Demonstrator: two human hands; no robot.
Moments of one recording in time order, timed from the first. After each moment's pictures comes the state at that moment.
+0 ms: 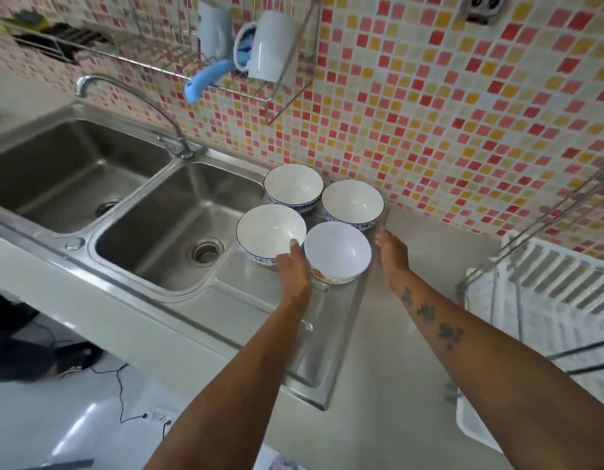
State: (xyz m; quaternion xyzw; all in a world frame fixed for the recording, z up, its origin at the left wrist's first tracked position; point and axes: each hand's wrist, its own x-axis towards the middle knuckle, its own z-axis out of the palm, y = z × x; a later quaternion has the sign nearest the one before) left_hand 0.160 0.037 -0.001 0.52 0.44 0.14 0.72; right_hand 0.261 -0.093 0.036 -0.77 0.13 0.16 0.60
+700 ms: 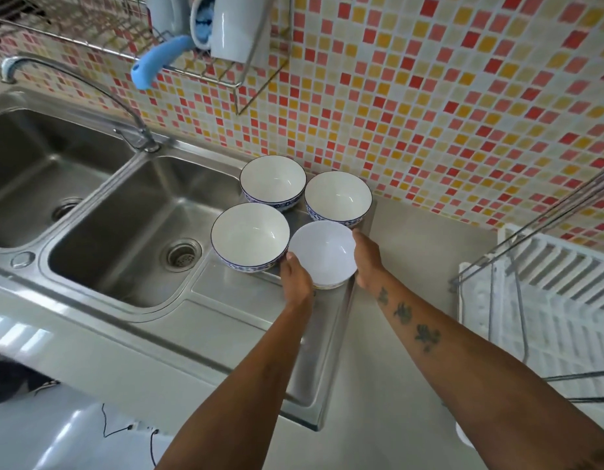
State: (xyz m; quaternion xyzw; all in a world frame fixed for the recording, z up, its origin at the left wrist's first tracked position) left_hand 0.187 0.015 -0.010 0.45 0.44 0.13 0.77; right_hand 0.276 -0.063 0.005 -0.72 0.17 0.20 0.64
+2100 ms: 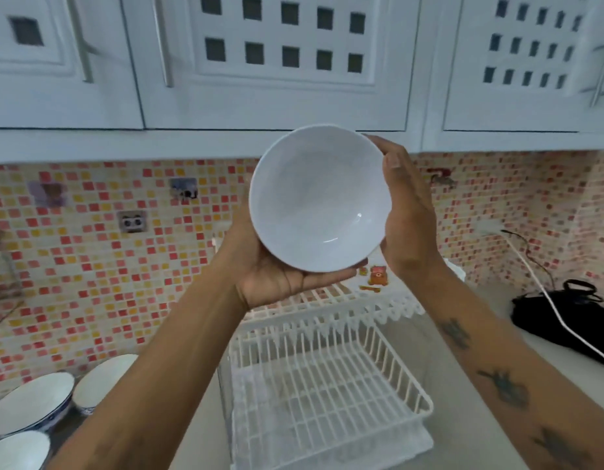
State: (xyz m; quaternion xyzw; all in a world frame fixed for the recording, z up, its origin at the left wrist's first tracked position) left_hand 0.089 -0.285 0.396 0.38 -0.21 -0.40 0.81; right_hand 0.043 -0.447 0.412 -0.58 -0.28 -0.42 0.64
